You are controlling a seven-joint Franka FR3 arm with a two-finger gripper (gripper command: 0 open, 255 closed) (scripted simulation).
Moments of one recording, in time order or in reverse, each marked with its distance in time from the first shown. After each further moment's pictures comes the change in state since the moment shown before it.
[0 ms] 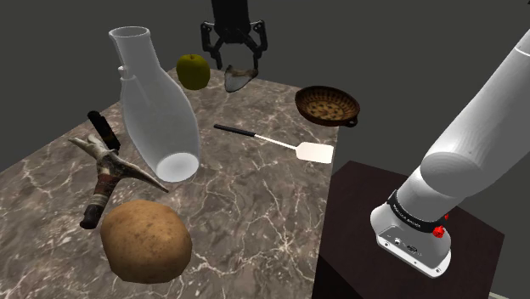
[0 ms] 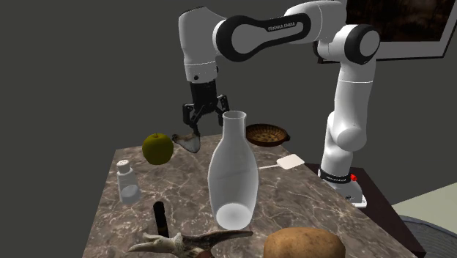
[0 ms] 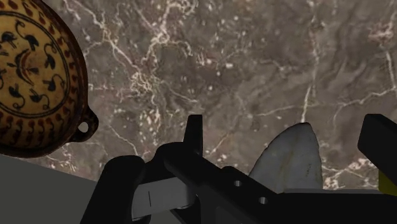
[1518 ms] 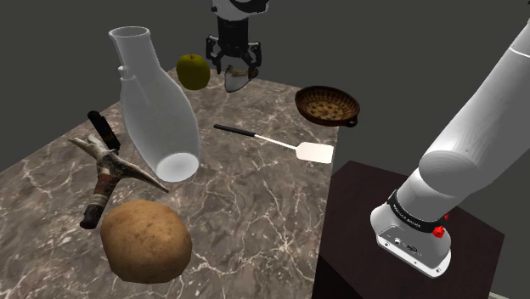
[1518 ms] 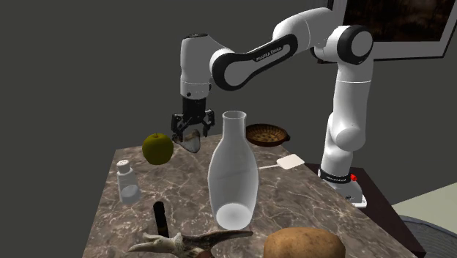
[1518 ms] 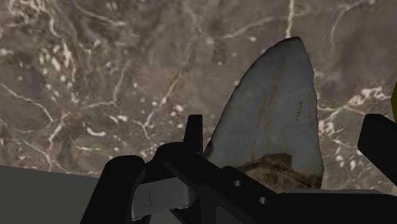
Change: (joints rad) arm -0.035 0.030 -0.039 -0.153 -0.111 0.358 0.011
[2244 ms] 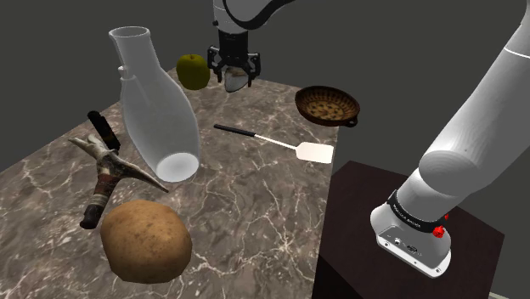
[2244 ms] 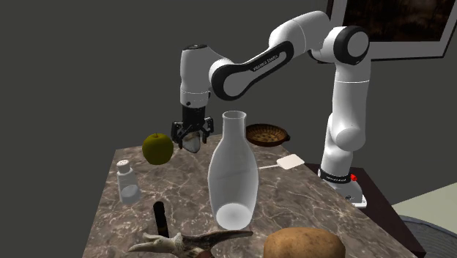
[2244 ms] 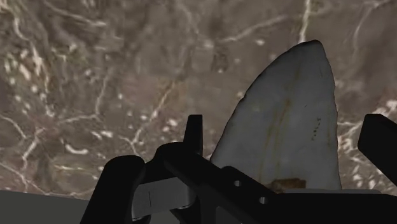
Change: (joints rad) arm -0.001 0.029 -0.004 -0.043 -0.021 0.070 0.012
